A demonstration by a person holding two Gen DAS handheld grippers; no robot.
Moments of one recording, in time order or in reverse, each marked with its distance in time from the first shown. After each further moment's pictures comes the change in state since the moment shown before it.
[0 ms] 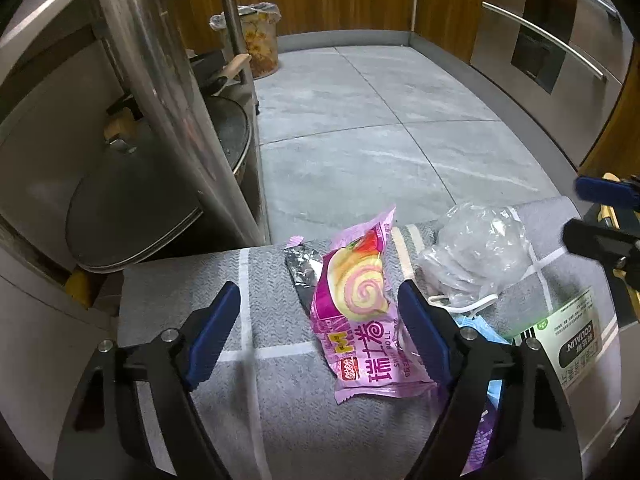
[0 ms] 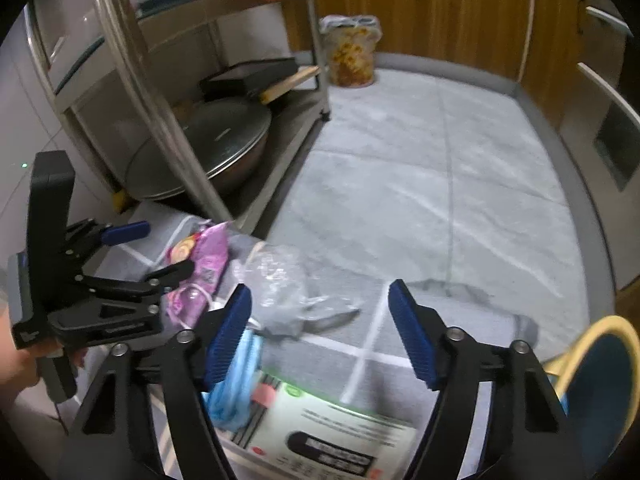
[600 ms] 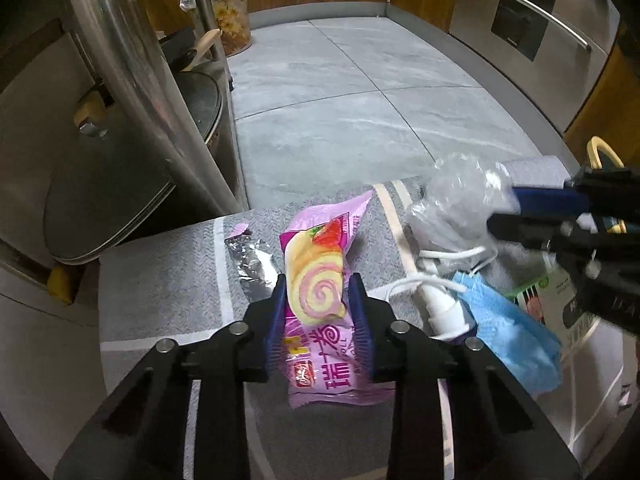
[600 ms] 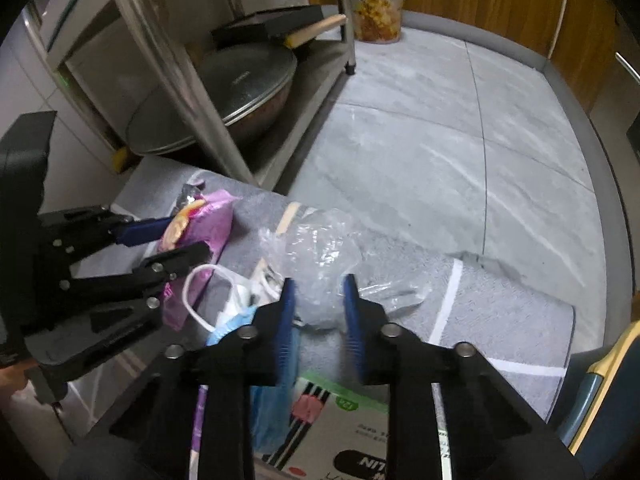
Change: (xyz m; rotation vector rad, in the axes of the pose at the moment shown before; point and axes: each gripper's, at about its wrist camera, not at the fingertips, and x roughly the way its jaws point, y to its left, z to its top) left arm 0.009 0.003 -0.013 0.064 0.093 -0.058; right arm 0.041 0.029 -0.001 -0.033 0.130 0.013
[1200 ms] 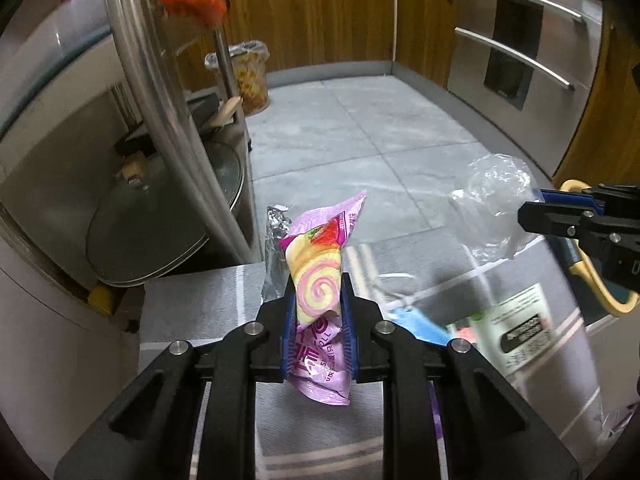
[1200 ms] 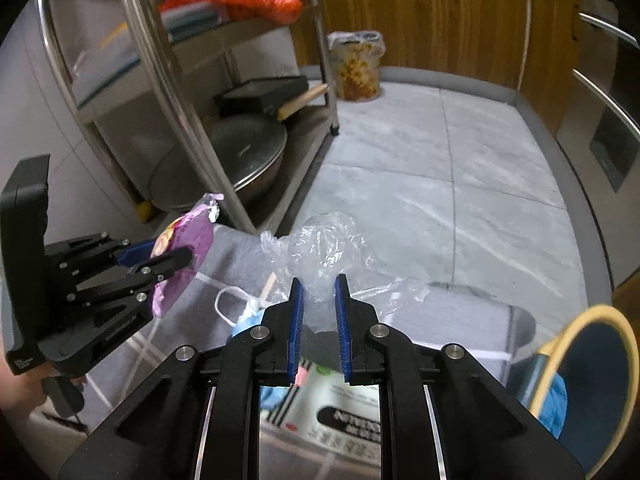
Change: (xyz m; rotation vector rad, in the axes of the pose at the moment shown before) left arm -0.086 -0.034 -0.004 -0.034 -0.218 0.056; right arm -0.105 -0.027 -0.029 0.071 -0.213 -0.010
